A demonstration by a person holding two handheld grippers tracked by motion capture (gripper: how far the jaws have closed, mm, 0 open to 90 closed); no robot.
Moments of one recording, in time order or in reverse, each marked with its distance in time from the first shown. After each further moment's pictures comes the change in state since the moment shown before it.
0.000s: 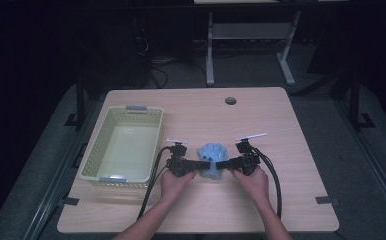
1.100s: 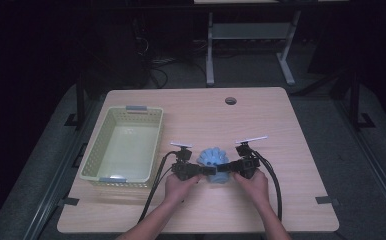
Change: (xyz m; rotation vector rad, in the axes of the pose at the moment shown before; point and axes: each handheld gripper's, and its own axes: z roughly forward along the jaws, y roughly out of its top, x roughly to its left) left arm 0.001 -0.007 0.014 0.052 -0.108 -0.046; right arm -0.001 -0.008 0.002 0.002 0.027 0.002
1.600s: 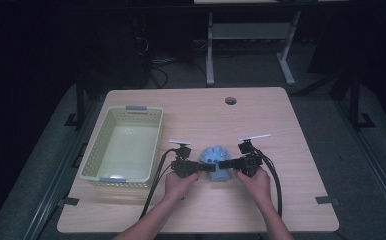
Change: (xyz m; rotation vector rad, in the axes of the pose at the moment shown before) left arm -0.006 0.007 -0.006 -0.037 -0.027 0.017; right arm 0.007 0.004 -0.014 -0.056 -0.003 -0.041
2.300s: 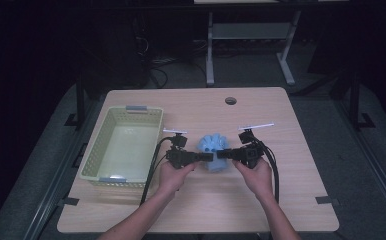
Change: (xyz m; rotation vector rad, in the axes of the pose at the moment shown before) left arm -0.029 0.026 -0.031 -0.042 -0.001 0.105; right arm 0.030 0.025 -0.027 -0.066 0.015 -0.075
